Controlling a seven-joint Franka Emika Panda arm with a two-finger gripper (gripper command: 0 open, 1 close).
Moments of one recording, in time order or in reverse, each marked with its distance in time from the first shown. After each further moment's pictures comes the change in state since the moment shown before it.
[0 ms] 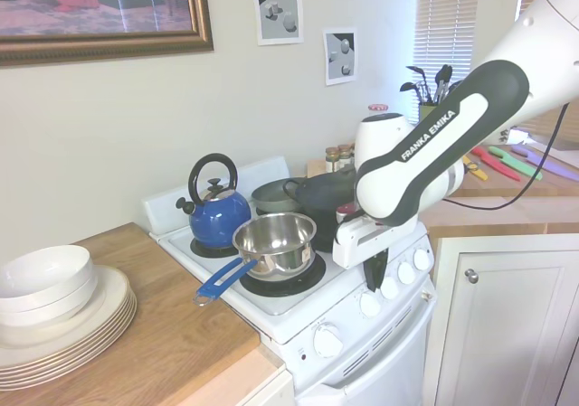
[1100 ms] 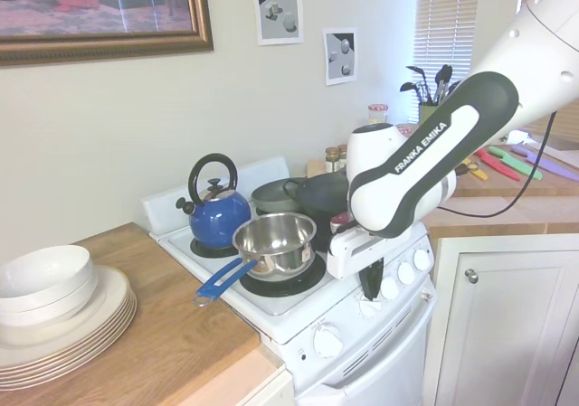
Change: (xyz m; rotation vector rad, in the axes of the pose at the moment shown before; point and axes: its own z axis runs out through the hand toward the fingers) arm -0.015 -0.014 0.010 -0.018 -0.003 -0.003
